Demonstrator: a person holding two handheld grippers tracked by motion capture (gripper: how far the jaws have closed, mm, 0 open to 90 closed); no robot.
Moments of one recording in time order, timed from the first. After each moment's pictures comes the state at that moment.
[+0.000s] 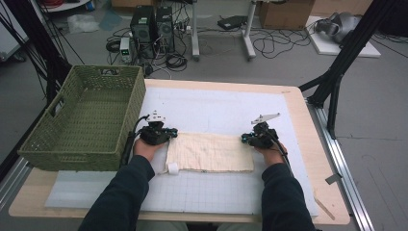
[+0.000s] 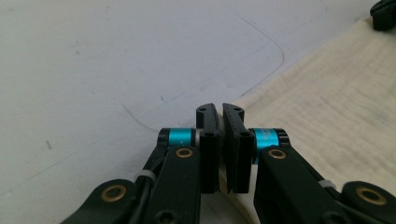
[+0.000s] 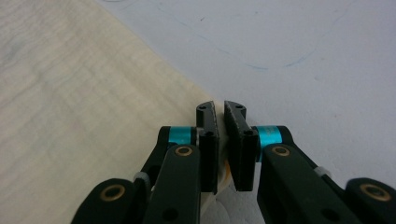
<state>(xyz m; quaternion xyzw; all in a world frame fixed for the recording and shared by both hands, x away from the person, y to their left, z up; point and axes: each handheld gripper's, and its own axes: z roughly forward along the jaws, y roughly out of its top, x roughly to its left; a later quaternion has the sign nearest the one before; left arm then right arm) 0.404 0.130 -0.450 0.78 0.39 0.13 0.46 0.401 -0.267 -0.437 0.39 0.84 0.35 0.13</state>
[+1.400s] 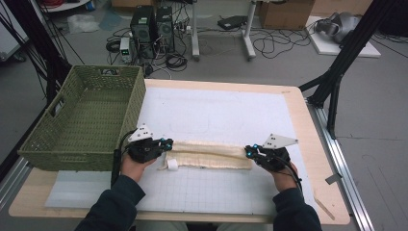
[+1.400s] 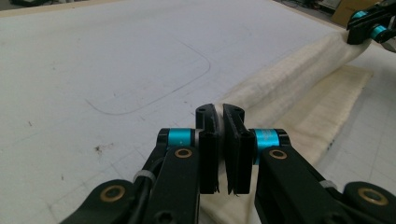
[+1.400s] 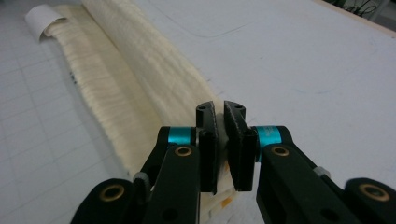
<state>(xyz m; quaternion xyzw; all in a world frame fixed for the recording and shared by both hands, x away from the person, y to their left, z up) 0.333 0.148 -0.436 0.77 0.33 0.13 0.53 0.315 -0.279 -0.423 0.29 0.83 0.44 0.19</state>
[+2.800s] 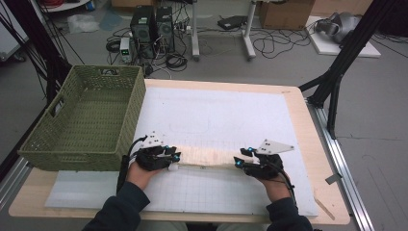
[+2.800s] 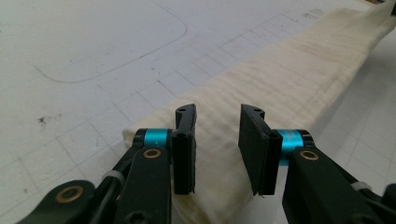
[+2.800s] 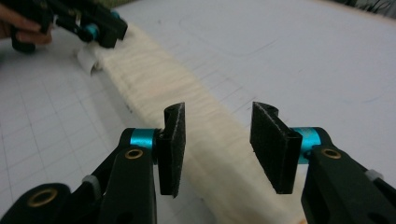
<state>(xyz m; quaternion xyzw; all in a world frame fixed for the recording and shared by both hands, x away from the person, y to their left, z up) 0.321 0.126 -0.445 0.80 0.34 0.11 0.48 0.291 -0.249 -0.418 0.31 0.81 0.46 0.16</state>
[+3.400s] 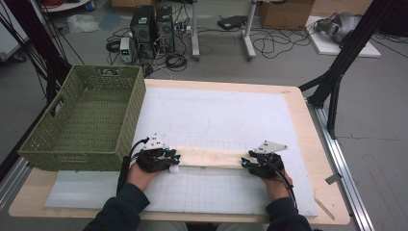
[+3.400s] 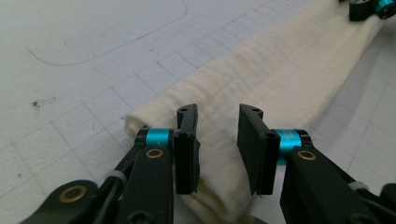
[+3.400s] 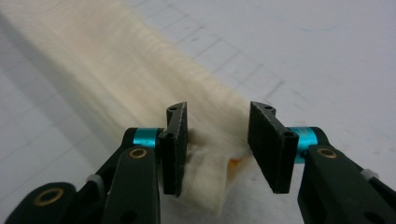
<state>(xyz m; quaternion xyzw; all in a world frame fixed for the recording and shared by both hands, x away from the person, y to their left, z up) 0.319 0.123 -0.450 0.81 0.34 0.11 0.46 0.304 -0.263 -0.440 0.37 0.83 0.36 0.21</state>
